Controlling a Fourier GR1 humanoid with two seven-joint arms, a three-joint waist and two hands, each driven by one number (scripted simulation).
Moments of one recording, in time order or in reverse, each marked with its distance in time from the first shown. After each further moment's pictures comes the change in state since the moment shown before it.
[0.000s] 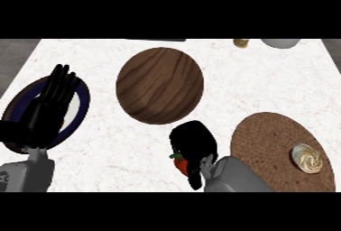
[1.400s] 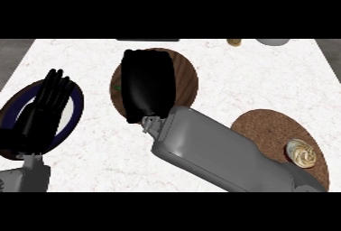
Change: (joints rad) left arm 0.044 -0.005 0.018 -0.030 -0.007 0.004 -0.007; right arm -0.639 0.082 -0.031 0.176 0.032 -0.475 0.449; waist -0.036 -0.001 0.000
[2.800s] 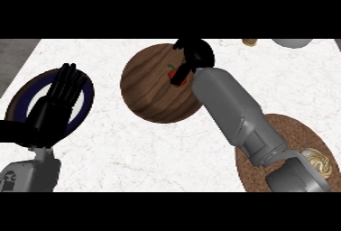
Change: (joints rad) left arm -0.052 -0.026 -0.038 0.011 -0.019 -0.012 0.000; right arm -0.141 0.006 -0.436 0.968 -0.258 -0.296 -0.691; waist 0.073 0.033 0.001
